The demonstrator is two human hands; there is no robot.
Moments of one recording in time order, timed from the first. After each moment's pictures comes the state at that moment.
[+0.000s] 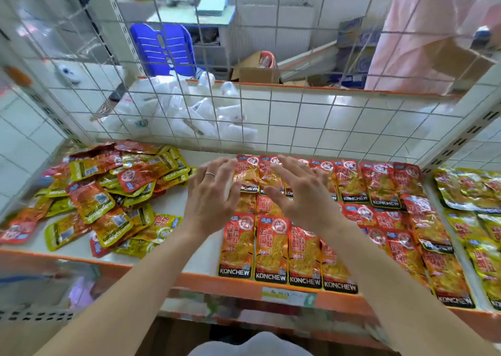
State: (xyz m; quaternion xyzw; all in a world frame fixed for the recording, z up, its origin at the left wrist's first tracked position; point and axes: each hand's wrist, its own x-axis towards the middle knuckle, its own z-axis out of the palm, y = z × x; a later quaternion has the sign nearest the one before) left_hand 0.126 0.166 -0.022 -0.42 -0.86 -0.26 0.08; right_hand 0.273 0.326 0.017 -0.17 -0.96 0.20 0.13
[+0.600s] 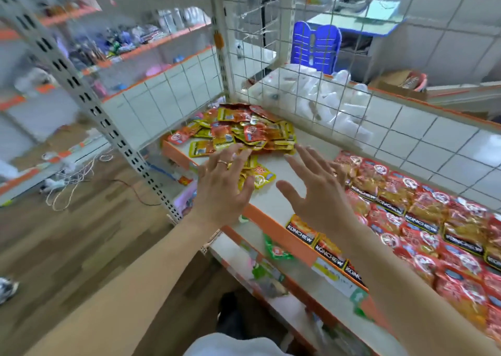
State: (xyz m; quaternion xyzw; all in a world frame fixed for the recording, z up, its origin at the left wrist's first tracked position) left_hand 0.210 0.009 0.024 -0.19 -0.94 -0.19 0.19; right_hand 0.253 0.218 0.025 0.08 -0.96 0.23 0.17
